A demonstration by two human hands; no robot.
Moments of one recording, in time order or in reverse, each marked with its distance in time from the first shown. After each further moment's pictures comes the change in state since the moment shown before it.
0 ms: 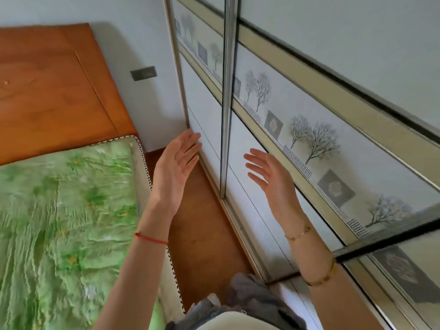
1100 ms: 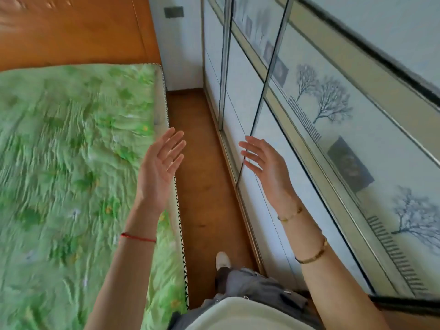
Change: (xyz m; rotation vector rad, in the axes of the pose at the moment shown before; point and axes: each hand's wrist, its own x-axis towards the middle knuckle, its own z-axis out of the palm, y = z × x) left_hand -0.622 -0.110 0.116 -0.011 0.286 0.057; right_hand -0.535 0.021 -0.221 -0.080 -0.175 0.098
